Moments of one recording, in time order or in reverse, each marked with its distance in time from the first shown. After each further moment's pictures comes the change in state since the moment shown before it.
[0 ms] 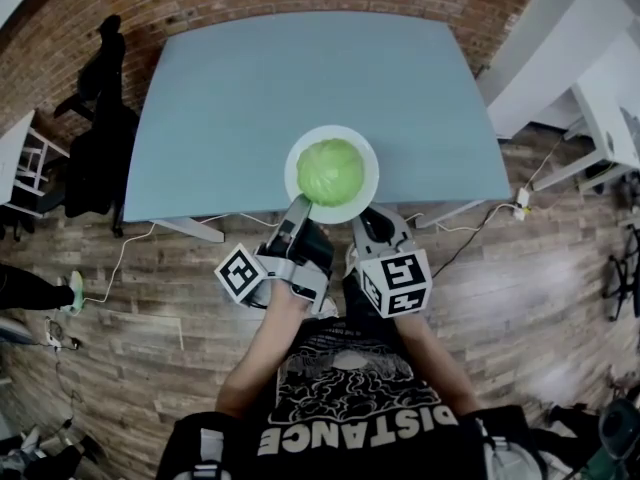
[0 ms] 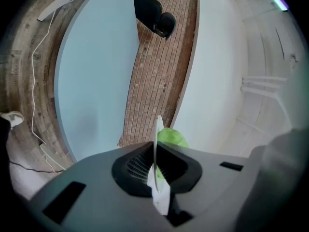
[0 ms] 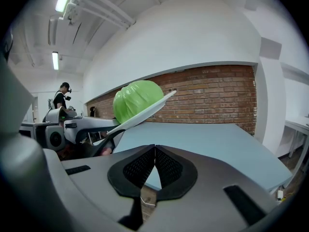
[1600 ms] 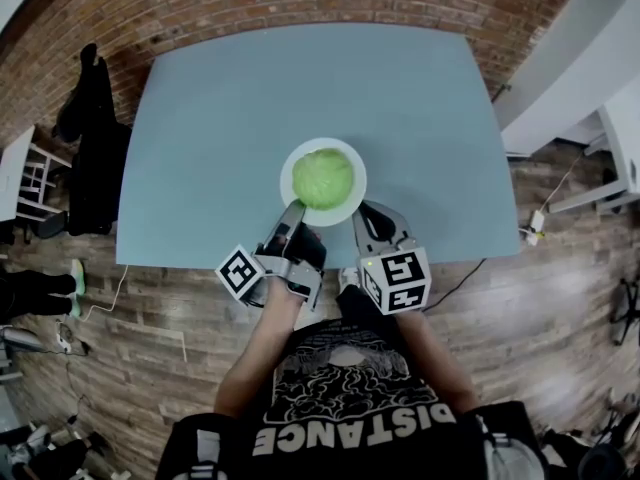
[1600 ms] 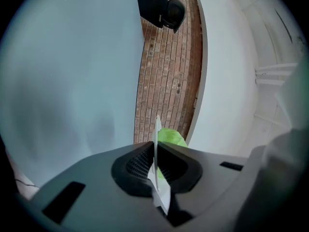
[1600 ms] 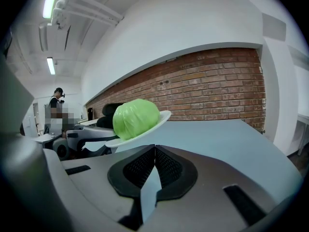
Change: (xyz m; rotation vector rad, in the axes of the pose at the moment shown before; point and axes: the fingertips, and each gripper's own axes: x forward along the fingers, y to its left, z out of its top) left arm 0.135 0.077 0.060 0.050 -0.065 0.124; right arm 0.121 -0.121 0.011 0.043 0.034 0.046
